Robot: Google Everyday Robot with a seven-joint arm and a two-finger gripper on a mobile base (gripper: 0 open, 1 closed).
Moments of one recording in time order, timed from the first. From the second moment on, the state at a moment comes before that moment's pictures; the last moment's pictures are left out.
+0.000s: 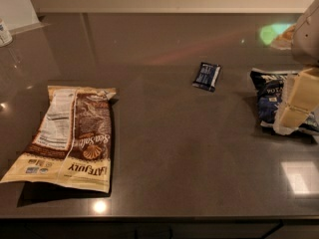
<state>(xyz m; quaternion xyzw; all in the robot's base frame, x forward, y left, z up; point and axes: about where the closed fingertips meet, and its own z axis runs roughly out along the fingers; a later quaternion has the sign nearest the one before) 0.438 -0.217 0.976 -0.60 0.78 -0.03 0.16</state>
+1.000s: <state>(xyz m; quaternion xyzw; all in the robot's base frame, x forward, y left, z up) 0.485 -0.203 0.967 -0.54 0.83 -0.03 0.17</state>
